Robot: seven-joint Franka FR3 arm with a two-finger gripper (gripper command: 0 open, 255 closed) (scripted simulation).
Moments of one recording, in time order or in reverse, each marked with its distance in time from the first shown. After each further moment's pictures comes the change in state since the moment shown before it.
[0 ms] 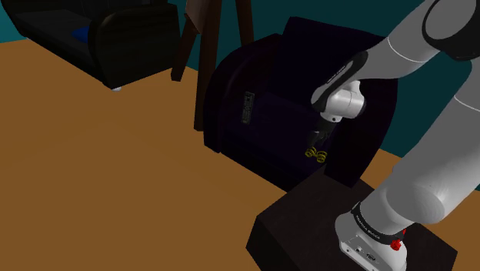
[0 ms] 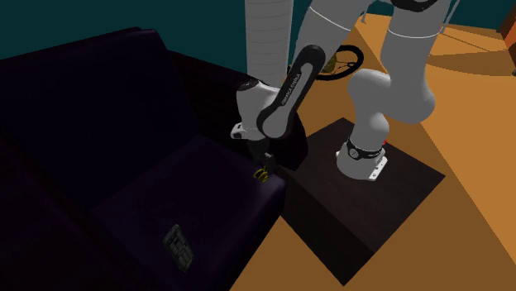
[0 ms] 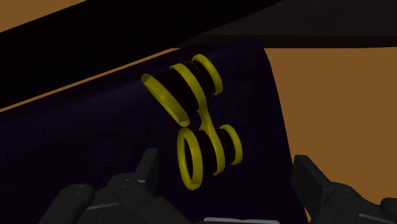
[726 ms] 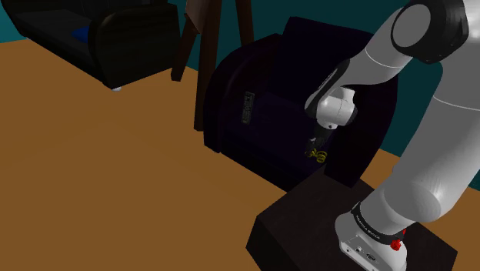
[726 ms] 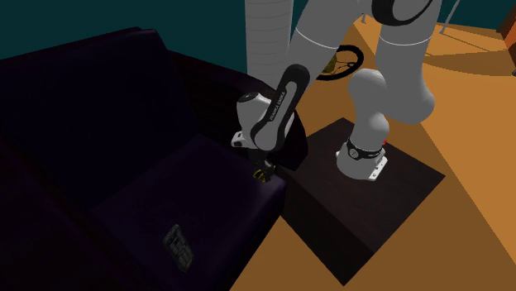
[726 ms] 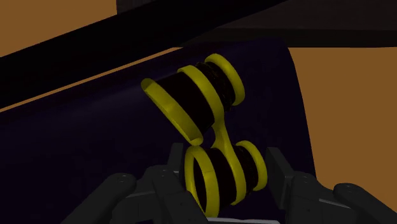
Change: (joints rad) arm -0.050 0.146 0.083 0.035 0.189 0.073 -0.150
